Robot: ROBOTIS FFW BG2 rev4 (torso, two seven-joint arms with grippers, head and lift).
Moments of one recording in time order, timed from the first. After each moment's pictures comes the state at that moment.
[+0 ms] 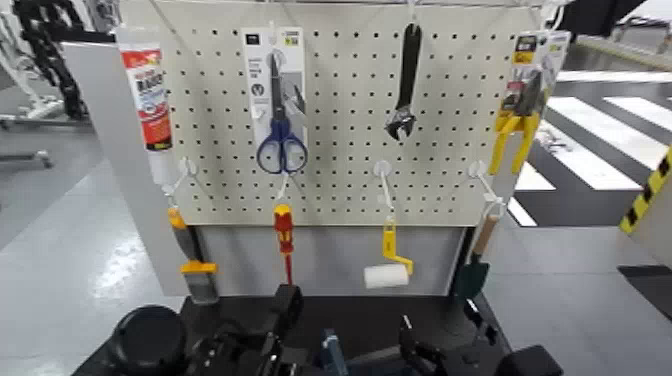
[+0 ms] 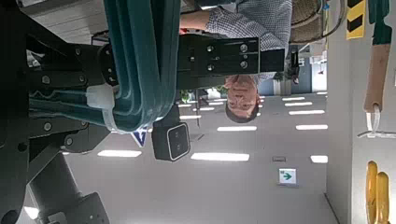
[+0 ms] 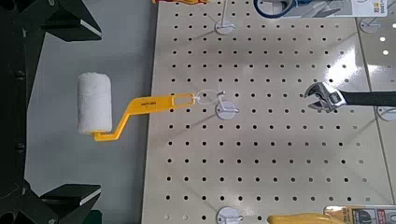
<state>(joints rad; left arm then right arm) -0.38 0.39 -0.50 -1.39 1.51 1.37 -0.73 0.35 -0.09 0.16 -1.85 -0.02 -0.16 0.07</state>
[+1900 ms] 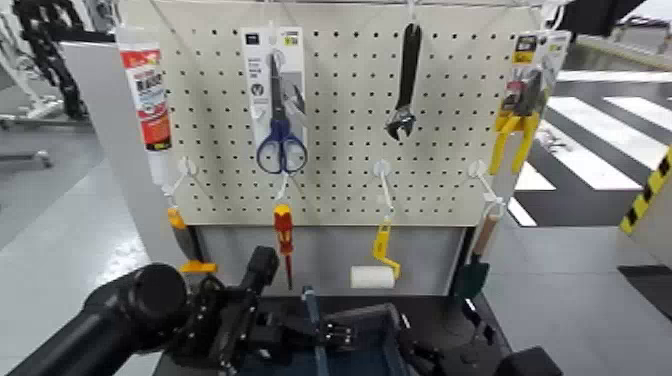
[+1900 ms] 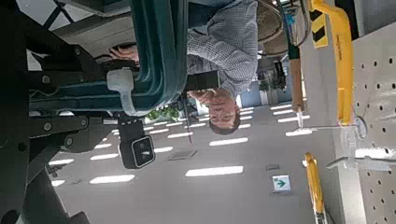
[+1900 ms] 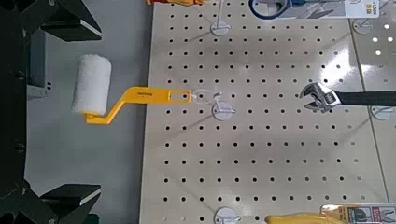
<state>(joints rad) -0.59 0.40 -0.57 -1.18 1.22 1.28 -1.06 0.34 -0.10 0.17 -1.82 -0.04 -0.20 0.07</state>
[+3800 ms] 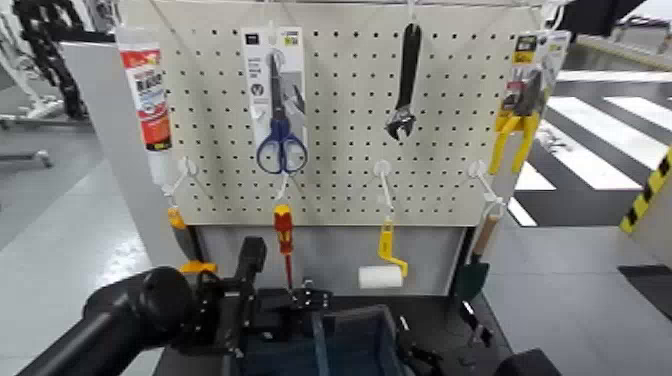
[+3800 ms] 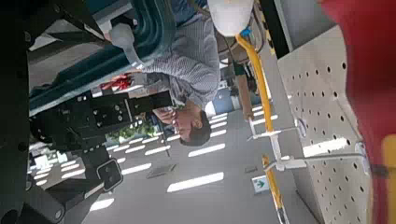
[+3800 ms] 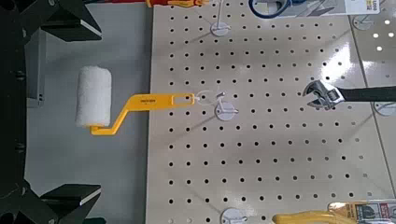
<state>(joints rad) -0.61 0.35 -0.55 -1.04 1.11 1.09 -1.09 0.34 -0.10 0.18 -1.81 -0.07 -0.20 0.07</state>
